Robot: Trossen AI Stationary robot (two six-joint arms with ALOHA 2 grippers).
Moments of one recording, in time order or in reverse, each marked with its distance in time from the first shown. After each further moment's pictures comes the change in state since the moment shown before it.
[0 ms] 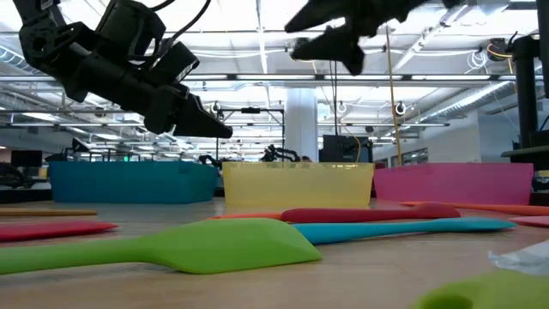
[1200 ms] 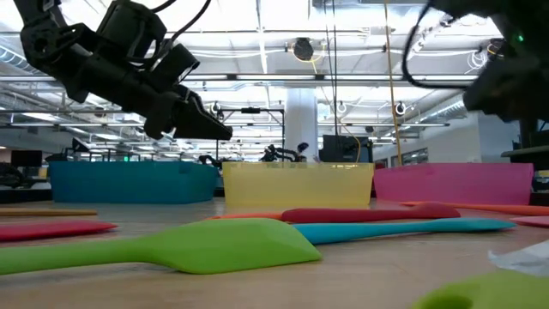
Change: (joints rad) left arm 0.012 0.000 0.000 -0.003 0.000 0.074; right arm 0.228 0.000 -0.100 -0.977 -0.599 1.601
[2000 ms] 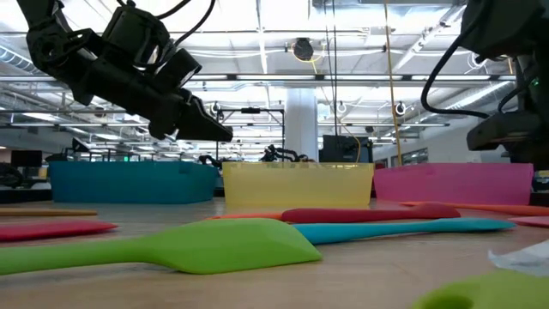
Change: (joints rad) left arm 0.053 0.000 0.000 0.000 0.061 -0.012; right arm 0.030 -0.002 -0.235 0.155 0.231 0.044
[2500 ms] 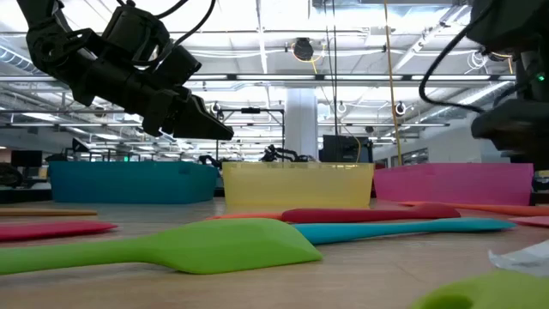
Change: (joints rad) left arm 0.000 0.000 0.000 0.002 0.068 -0.002; right arm 0.001 -0.098 -0.007 0.057 0.013 -0.156
